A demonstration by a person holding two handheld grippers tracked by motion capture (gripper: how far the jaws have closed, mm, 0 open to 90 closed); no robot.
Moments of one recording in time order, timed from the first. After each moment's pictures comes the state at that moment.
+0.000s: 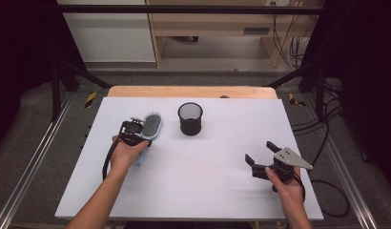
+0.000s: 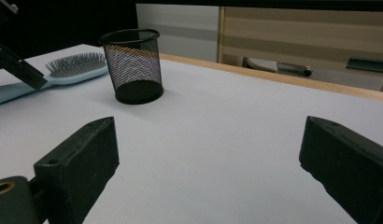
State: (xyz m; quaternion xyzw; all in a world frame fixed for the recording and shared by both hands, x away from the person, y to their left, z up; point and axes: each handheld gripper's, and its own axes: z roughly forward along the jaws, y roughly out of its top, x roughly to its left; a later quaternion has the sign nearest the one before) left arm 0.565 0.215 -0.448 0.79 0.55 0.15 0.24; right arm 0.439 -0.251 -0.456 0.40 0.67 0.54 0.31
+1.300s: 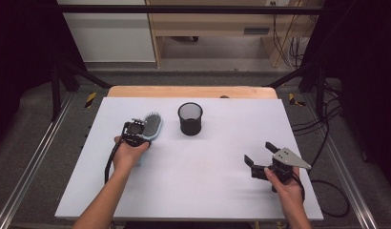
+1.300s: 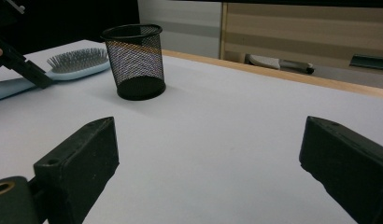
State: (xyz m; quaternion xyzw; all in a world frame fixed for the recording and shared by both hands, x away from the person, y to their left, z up) left arm 0.567 0.210 -0.456 0.79 0.55 0.16 0.22; right arm 0.440 -0.249 -0.457 0.40 0.68 0.54 0.30
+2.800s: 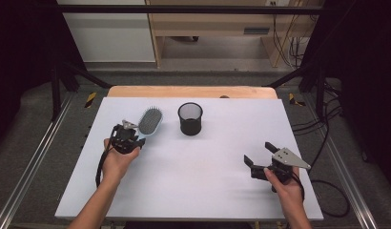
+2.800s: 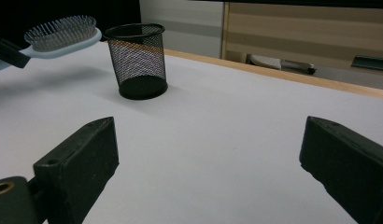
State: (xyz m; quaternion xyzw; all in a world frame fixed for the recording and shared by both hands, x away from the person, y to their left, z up) left arm 0.524 0.232 -0.431 0.79 0.49 0.21 0.32; right arm 0.439 -0.247 -0.456 0.40 0.68 0.53 0.30
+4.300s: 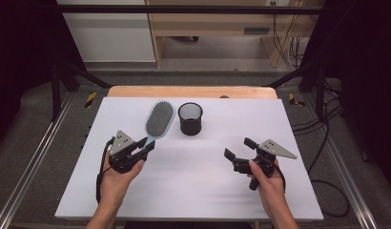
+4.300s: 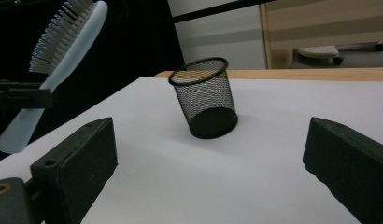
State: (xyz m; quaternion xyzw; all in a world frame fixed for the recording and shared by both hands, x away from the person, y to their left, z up) left arm 0.448 0.207 -0.392 0.74 0.39 0.25 0.49; right arm 0.448 -0.192 -0.427 0.42 0.64 0.61 0.19
